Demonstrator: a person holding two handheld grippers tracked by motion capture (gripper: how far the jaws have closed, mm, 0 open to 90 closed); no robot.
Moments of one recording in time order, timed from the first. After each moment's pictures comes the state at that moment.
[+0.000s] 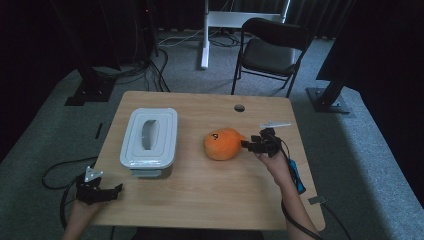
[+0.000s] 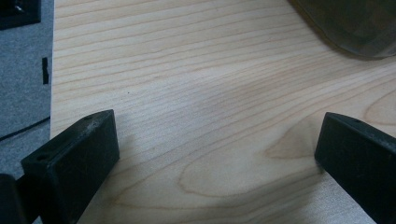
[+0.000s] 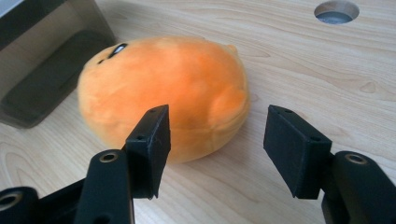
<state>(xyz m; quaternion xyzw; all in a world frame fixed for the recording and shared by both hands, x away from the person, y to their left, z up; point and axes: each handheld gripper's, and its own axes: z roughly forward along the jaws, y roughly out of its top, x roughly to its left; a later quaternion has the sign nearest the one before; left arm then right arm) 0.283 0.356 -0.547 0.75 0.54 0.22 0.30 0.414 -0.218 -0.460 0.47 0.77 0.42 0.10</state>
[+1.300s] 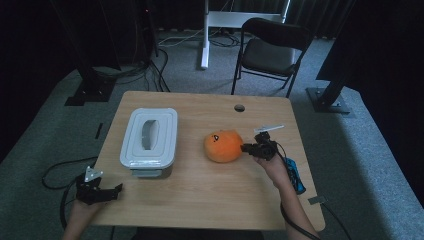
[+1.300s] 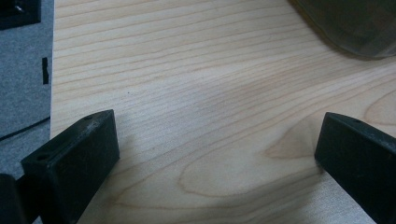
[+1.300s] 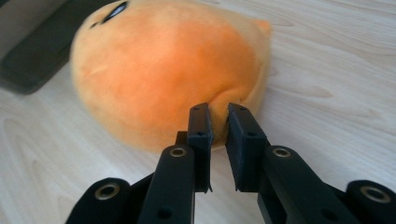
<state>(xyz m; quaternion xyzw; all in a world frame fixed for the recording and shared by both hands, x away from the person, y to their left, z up) 0.283 0.356 -0.547 0.75 0.54 0.22 0.30 0.408 -0.207 -0.472 0.44 0.81 0.38 0.07</state>
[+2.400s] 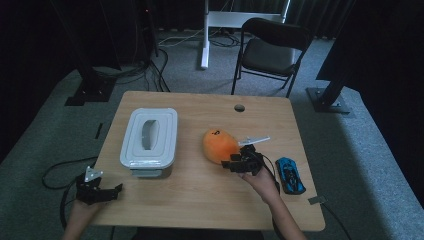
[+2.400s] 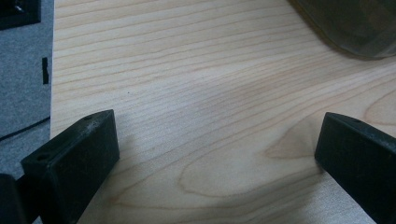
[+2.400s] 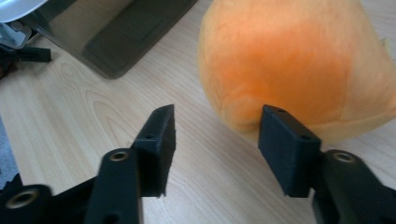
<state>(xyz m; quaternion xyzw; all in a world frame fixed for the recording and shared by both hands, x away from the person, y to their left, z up) 0.283 0.356 -0.547 0.75 0.54 0.22 0.30 0.359 -0.157 -0.463 0.41 0.81 0.41 0.04</state>
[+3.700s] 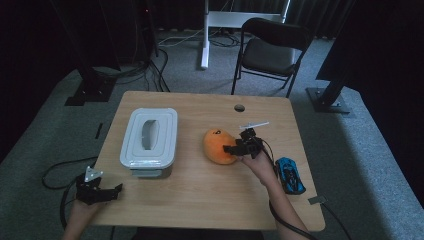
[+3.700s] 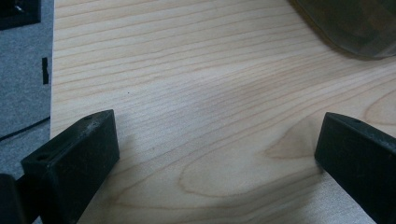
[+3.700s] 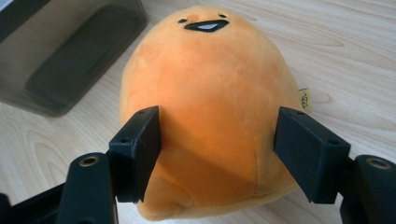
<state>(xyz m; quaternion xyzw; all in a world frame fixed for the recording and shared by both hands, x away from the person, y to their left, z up) 0.283 0.356 -0.547 0.75 0.54 0.22 0.30 0.415 -0.162 -0.464 0.45 0.80 0.39 0.06</state>
